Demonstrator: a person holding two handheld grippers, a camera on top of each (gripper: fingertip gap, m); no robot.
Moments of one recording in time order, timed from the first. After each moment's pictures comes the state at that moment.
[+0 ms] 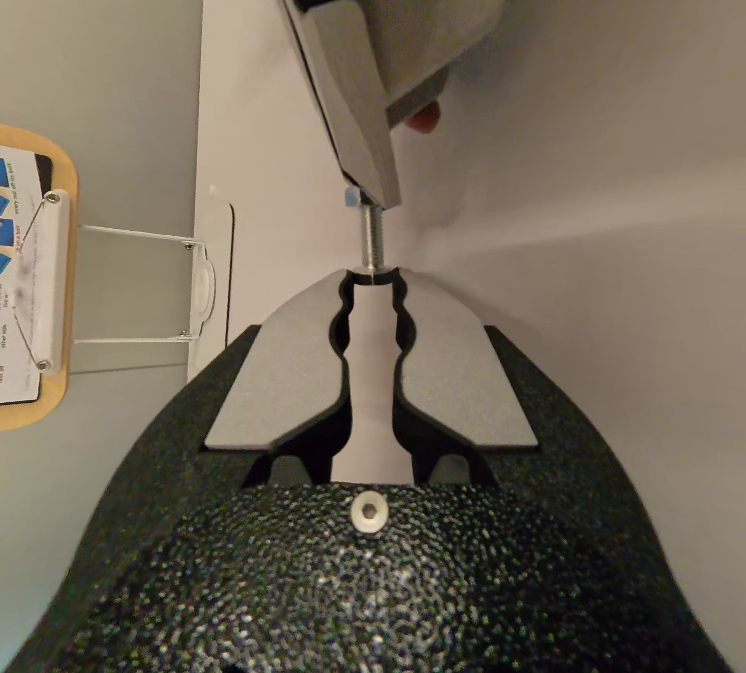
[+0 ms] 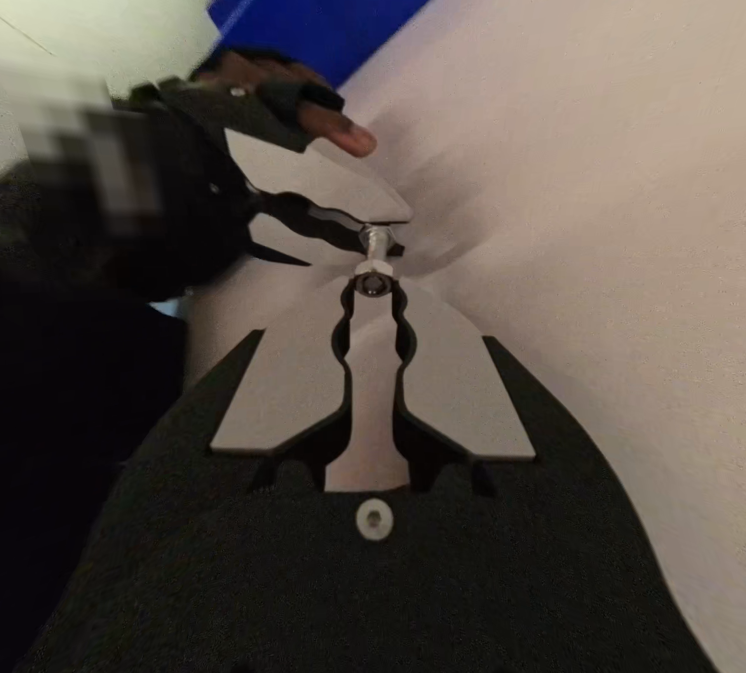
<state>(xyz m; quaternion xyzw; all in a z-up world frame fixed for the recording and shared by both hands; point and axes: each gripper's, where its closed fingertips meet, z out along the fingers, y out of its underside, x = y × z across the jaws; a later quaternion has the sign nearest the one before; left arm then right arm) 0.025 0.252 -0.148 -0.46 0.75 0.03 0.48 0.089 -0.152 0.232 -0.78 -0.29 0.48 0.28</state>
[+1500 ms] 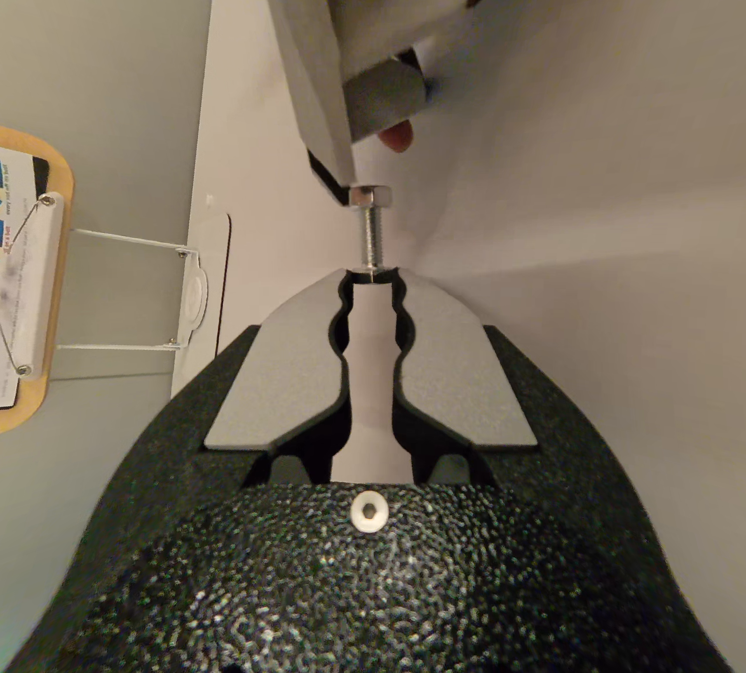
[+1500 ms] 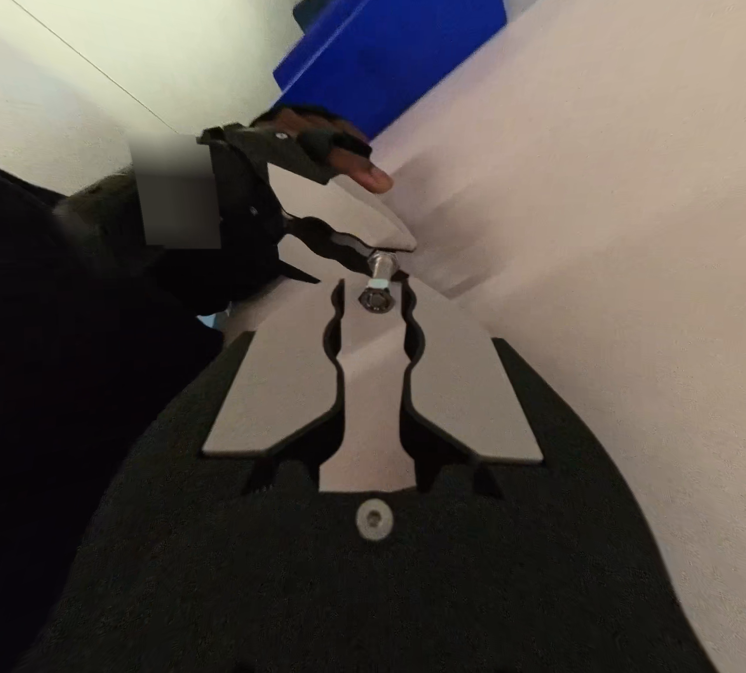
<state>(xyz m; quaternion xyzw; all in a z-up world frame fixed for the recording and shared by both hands) 0.028 0.247 -0.143 -0.46 0.74 0.00 0.48 0.105 -0.161 0.267 -0.74 -0.29 0.53 0.31</state>
